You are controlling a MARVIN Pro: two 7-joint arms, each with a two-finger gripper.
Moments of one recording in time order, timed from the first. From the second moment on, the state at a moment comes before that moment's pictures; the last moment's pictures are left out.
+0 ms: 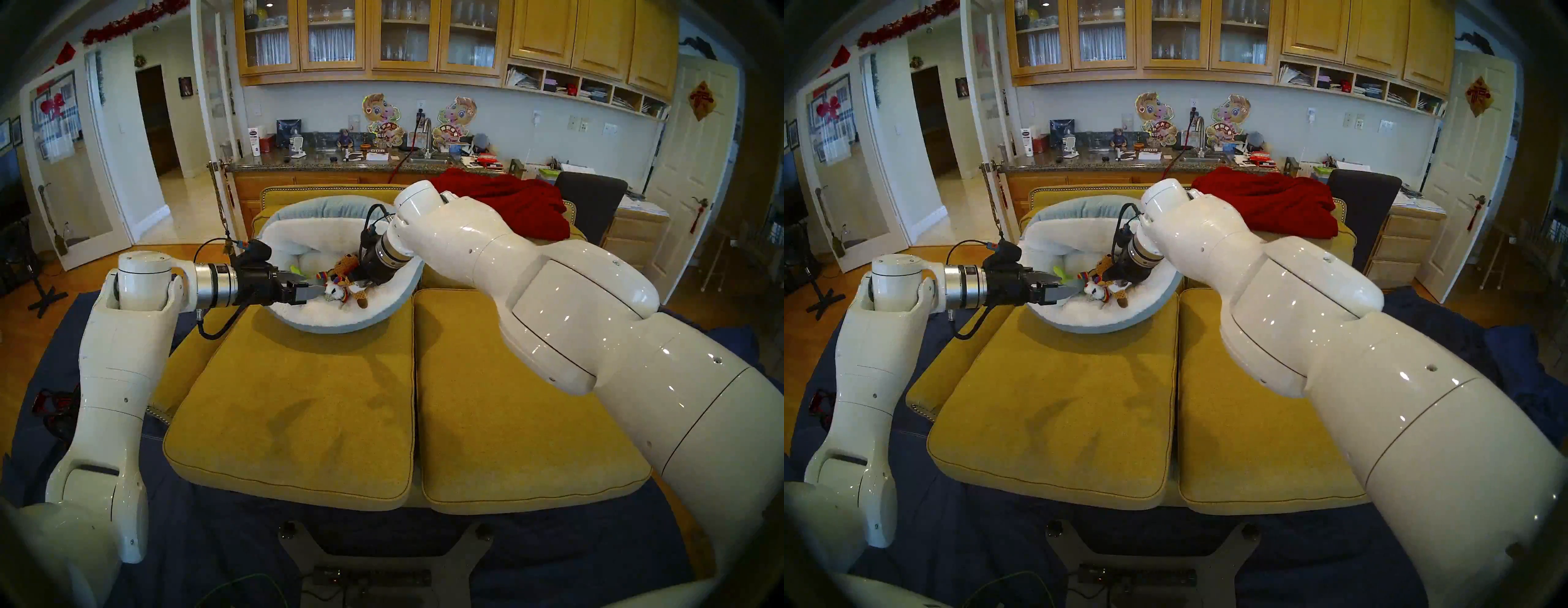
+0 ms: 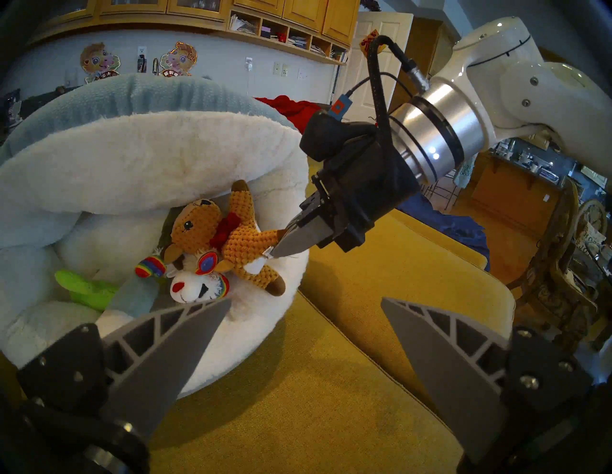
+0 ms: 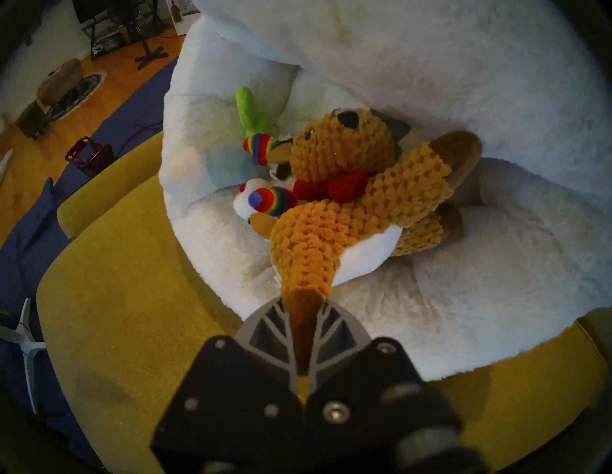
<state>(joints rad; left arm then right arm) 1.13 -1.07 -1.65 -1.44 -0.15 0.69 -1.13 -0.21 -1.73 0.50 -0.25 0.67 0.77 0.47</state>
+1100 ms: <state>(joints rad) 1.13 -1.07 -1.65 -1.44 -0.15 0.69 -1.13 -0.23 -1.81 0.52 -0.15 0.64 0.57 0.28</state>
